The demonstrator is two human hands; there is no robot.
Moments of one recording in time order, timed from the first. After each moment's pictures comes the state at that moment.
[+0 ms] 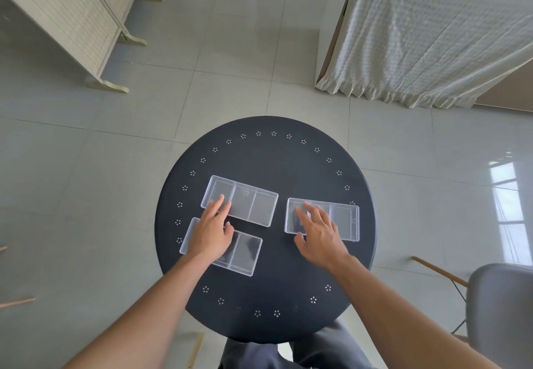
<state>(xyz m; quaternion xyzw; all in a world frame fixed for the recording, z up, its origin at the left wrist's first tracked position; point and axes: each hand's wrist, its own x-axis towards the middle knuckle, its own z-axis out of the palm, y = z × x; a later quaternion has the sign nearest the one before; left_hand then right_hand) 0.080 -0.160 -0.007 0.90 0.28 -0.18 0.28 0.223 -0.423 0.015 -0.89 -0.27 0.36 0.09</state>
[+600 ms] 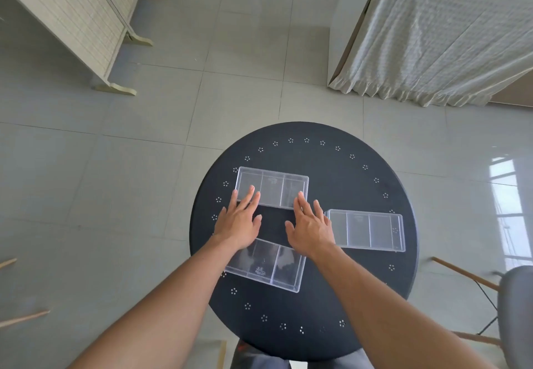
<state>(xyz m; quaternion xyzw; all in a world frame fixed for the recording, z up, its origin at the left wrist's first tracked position) 0.114 -0.073 -0.004 0.90 0.19 -0.32 0.23 0.196 -0.263 0.002 -0.90 -0.21 0.38 0.04</state>
